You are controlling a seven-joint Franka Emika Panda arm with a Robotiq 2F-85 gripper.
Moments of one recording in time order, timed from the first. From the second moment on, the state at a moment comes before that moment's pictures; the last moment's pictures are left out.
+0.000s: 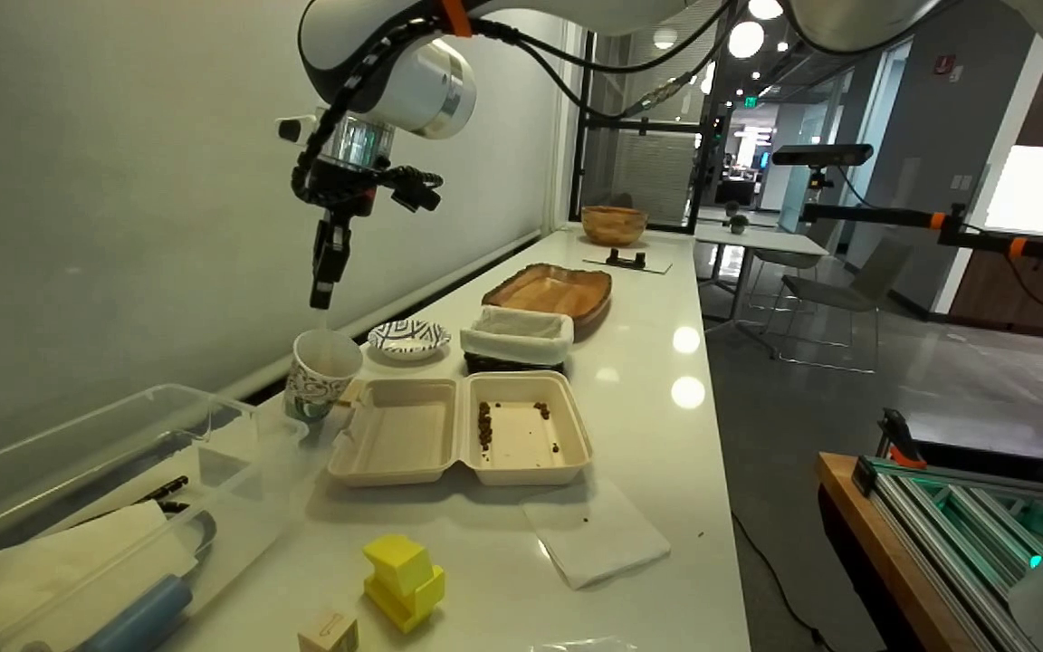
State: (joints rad) arm -0.32 0.82 0.08 -1.19 0.13 2.18 -0.99
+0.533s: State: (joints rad) arm -0.32 0.82 0.03 -1.16 0.12 2.19 -0.96
